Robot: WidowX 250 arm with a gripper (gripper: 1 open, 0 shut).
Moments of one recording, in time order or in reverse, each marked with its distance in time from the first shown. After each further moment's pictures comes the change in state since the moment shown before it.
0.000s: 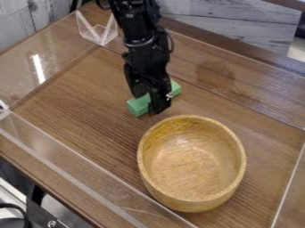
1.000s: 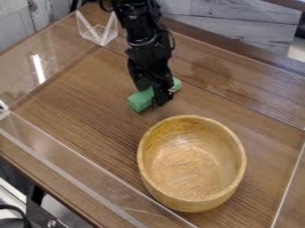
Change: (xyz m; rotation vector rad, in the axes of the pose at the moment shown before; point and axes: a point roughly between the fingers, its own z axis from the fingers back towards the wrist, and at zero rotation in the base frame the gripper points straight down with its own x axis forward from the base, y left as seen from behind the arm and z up) arm 0.010 0.014 -0.025 -0.005 -0.032 0.031
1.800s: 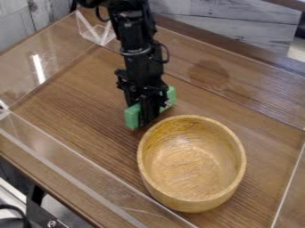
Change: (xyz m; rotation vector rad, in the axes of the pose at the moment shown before) arm -0.028 -0.026 0.016 -0.114 0.194 0.133
